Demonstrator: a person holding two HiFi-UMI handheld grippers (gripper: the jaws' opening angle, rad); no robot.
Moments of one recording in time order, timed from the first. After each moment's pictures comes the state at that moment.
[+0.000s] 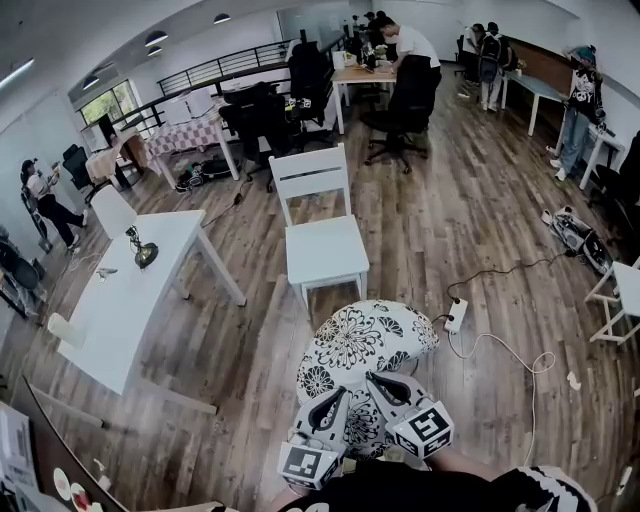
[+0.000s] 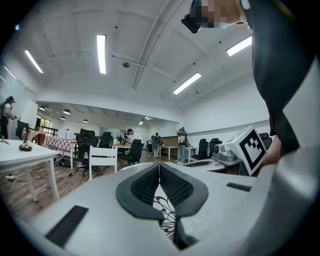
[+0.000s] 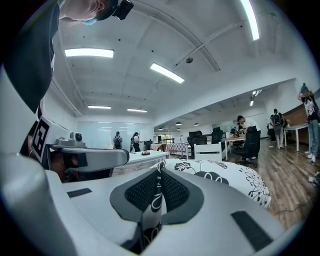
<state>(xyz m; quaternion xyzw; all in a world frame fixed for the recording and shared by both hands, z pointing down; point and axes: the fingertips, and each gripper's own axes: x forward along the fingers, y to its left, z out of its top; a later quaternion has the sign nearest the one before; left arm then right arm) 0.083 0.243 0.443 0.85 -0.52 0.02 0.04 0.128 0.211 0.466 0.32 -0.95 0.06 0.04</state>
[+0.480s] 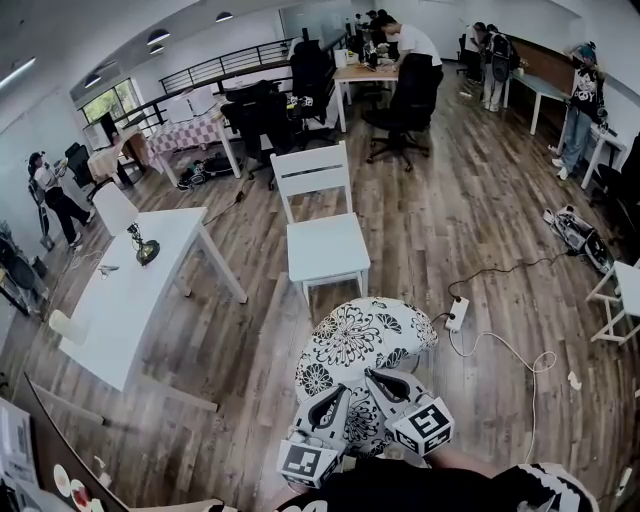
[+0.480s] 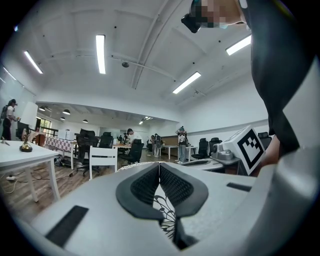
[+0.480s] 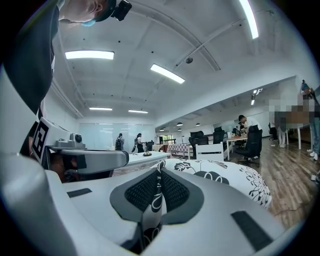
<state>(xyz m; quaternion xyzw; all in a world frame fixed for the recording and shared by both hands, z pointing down) 0.086 0.247 0.440 0.86 -0.52 0.01 0.03 0.127 0.214 0.465 0.31 -0.95 0.06 0.04</state>
